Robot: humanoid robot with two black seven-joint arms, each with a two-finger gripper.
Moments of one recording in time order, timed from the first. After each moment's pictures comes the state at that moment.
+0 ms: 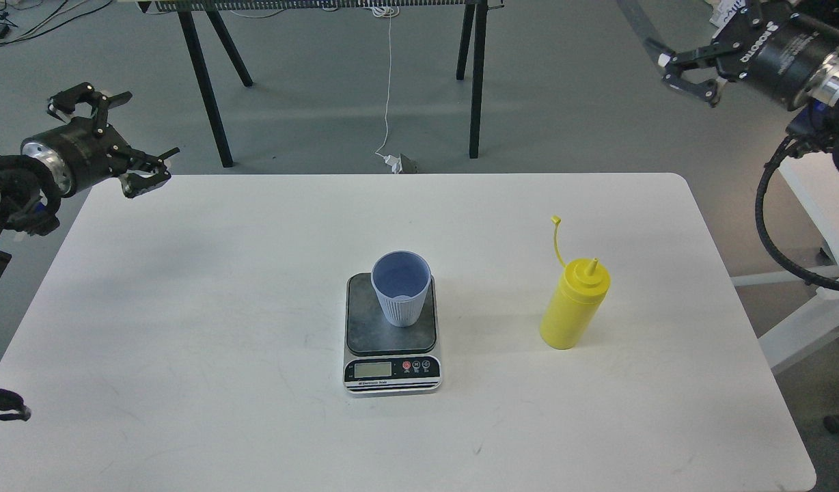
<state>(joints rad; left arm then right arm) -0.92 0.49 -0.88 -0.29 -0.24 -0.49 0.49 1.13 -0.85 0.36 0.92 0.87 0.49 -0.22</state>
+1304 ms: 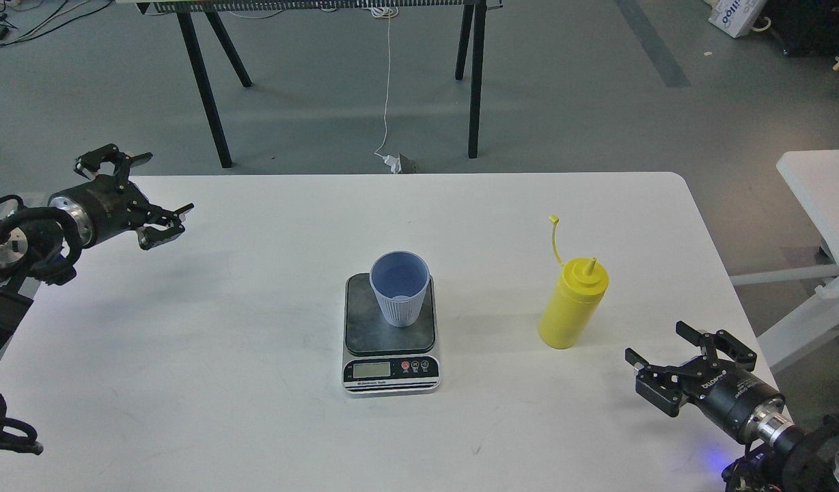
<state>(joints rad) -0.82 0.46 -0.88 -0.29 -0.23 -0.49 0.49 0.15 -0.75 0.51 1.22 1.02 0.49 -0.10</state>
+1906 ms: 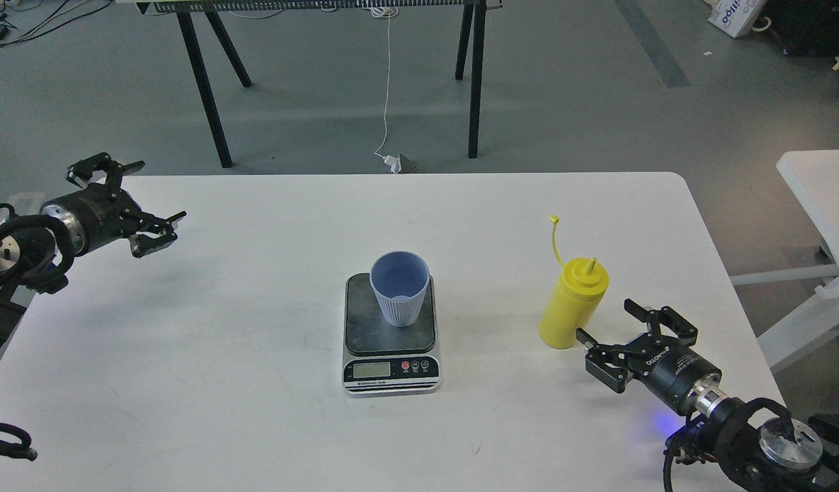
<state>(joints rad) -0.79 0.47 -0.88 -0.29 -0.23 -0.49 0.49 0.26 -0.56 0.51 1.07 0.91 0.49 -0.10</state>
